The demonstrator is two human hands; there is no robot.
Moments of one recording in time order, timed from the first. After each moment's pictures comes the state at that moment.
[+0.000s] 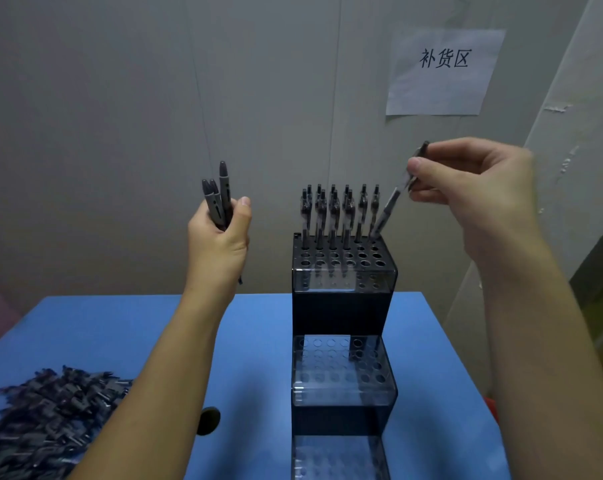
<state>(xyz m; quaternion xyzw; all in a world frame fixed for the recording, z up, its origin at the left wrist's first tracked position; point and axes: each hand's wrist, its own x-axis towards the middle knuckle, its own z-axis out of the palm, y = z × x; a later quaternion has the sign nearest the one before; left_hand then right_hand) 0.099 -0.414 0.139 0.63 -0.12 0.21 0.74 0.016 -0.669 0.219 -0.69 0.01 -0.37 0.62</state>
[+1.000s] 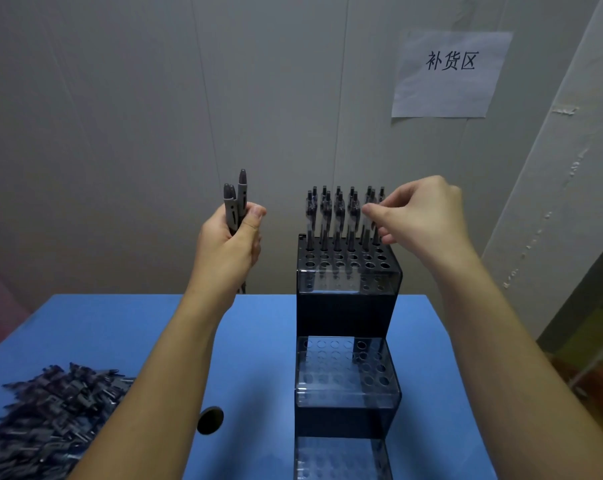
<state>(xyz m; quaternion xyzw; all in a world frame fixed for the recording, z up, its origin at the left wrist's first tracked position) 0.091 -0.410 0.140 0.66 -0.14 0.12 0.73 0.045 -0.642 0.196 -0.86 0.11 -0.29 0.40</state>
